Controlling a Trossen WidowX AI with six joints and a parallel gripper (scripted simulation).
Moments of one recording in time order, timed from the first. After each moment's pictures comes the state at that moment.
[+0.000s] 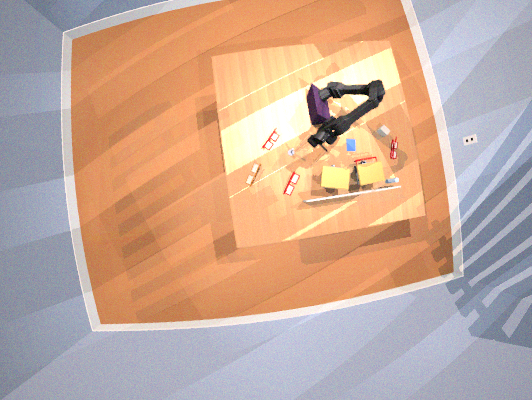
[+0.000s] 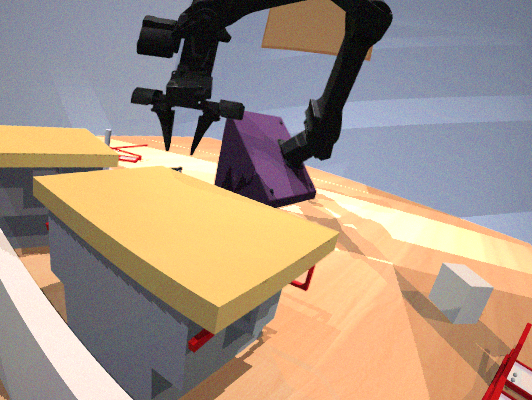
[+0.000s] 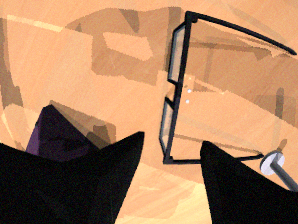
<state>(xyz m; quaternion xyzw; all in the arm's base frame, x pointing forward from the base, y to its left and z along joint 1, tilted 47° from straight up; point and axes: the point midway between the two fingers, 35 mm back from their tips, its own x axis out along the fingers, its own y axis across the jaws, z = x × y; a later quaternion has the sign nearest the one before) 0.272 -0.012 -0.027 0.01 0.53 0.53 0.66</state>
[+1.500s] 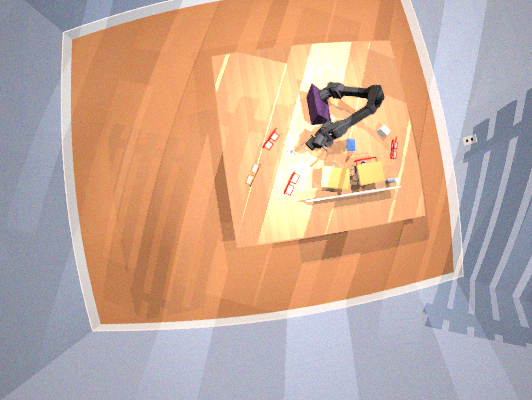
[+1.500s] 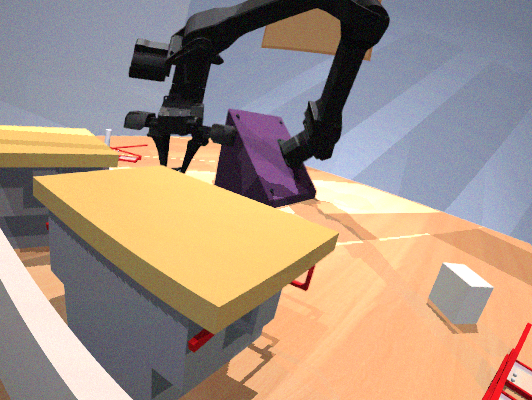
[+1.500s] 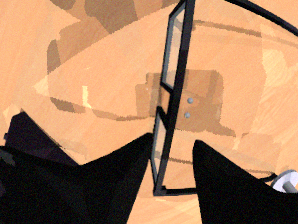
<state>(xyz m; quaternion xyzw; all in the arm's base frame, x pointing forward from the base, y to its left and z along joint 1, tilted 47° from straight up) 0.271 0.016 -0.059 0.00 0.53 0.53 0.66</state>
